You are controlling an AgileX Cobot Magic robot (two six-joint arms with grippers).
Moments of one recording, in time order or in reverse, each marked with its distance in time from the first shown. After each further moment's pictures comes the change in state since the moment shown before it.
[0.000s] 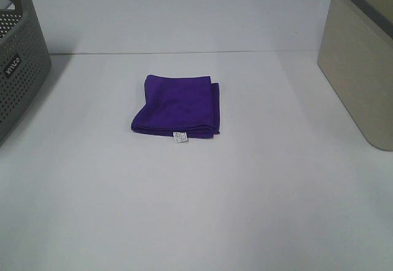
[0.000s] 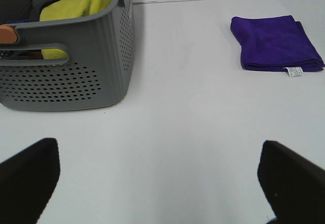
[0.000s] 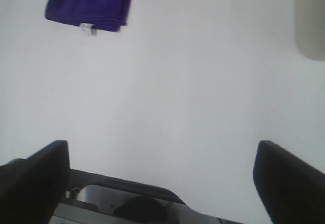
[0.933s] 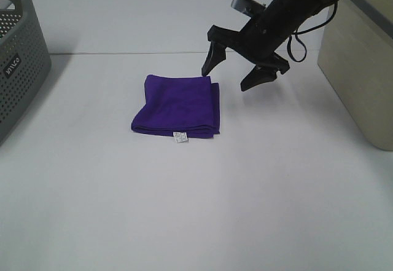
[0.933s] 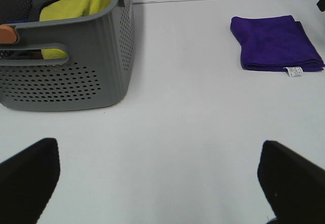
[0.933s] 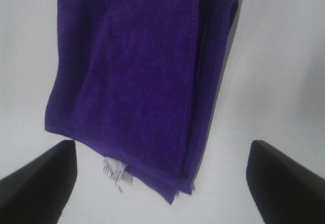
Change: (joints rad) left arm 0.000 0.000 0.000 -0.001 0.000 0.000; right arm 0.311 1.165 -0.660 0.198 -0.331 0.018
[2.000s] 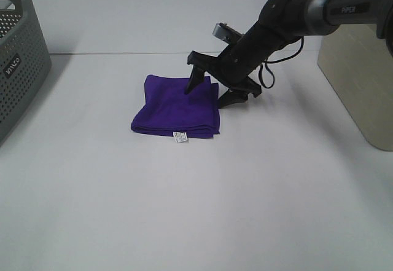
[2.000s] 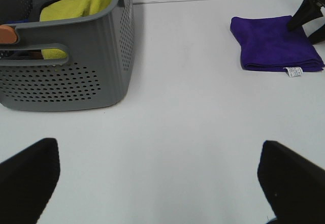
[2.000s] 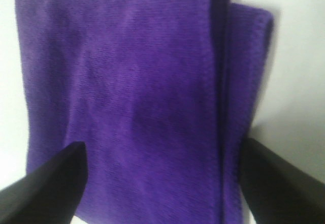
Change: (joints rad) left arm 0.000 0.000 0.000 0.000 0.000 0.000; right arm 0.067 0.183 -0.062 0.082 -0.135 0.030
